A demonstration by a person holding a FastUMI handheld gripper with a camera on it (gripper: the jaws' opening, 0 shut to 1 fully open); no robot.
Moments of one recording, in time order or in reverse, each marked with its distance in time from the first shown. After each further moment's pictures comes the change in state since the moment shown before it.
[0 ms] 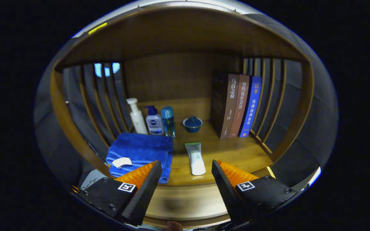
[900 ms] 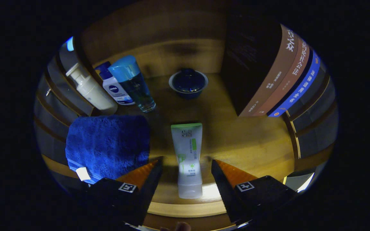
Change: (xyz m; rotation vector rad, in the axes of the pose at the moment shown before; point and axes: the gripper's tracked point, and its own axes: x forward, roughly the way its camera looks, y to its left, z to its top) arm 0.167 -0.033 -0.074 -0.034 0.656 -0.006
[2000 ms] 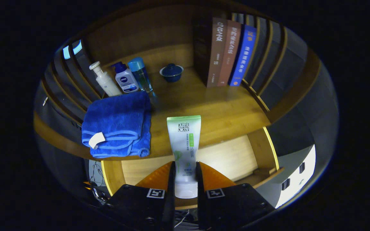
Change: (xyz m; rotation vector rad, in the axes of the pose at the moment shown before) arm -0.092 -0.007 -0.079 0.113 -0.003 -0.116
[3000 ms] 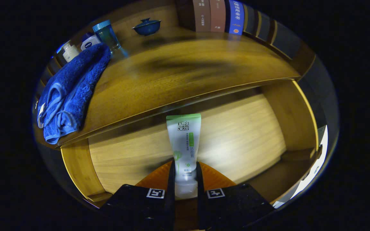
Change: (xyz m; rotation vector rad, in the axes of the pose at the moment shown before) arm 0.093 -0.031 -0.118 0.125 0.168 -0.041
